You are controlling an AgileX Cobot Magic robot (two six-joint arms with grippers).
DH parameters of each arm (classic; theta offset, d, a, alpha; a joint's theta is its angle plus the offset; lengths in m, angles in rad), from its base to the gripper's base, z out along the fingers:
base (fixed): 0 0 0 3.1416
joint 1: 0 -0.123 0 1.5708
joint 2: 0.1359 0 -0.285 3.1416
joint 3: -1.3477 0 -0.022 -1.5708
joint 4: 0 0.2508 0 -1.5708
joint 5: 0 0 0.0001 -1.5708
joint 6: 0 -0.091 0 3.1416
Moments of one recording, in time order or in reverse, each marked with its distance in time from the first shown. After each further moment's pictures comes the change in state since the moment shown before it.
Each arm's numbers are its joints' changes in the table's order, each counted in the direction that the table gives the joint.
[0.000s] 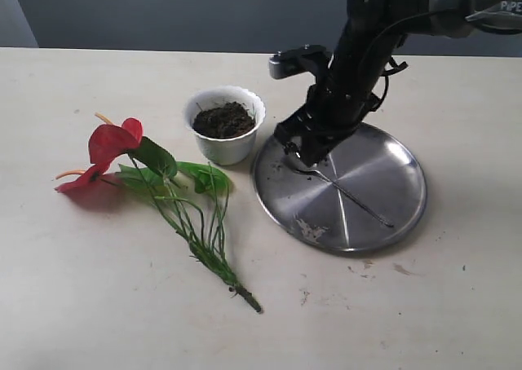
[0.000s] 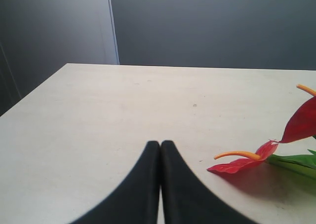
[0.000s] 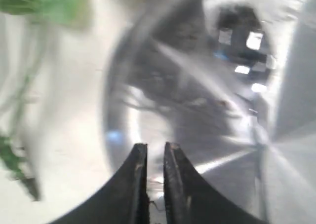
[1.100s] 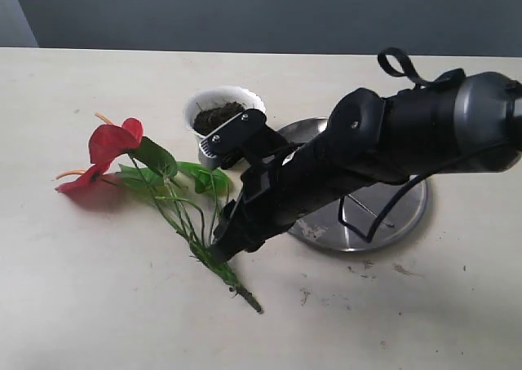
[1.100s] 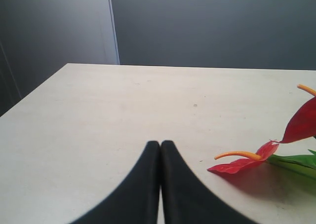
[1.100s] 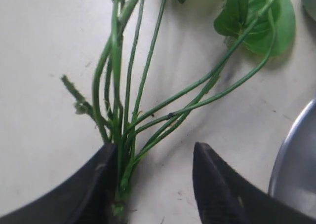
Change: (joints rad) left arm 0.000 0.000 0.000 0.000 0.000 0.000; right arm -0.321 -0.273 -0.612 0.498 -0.714 0.494
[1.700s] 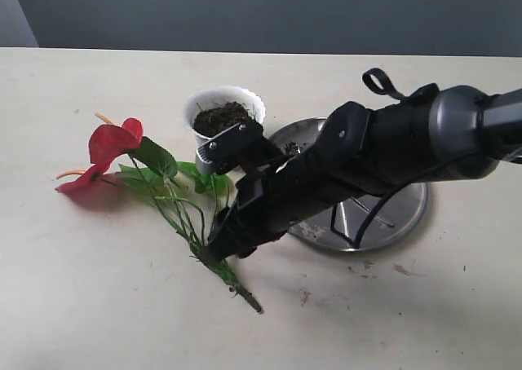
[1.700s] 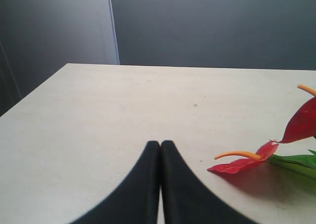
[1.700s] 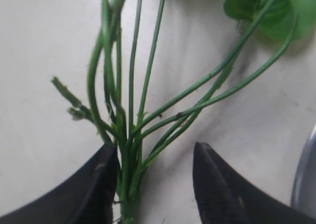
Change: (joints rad) left arm 0.000 0.000 0.000 0.000 0.000 0.000; right arm -0.007 0.037 0.000 0.114 -0.021 0.045
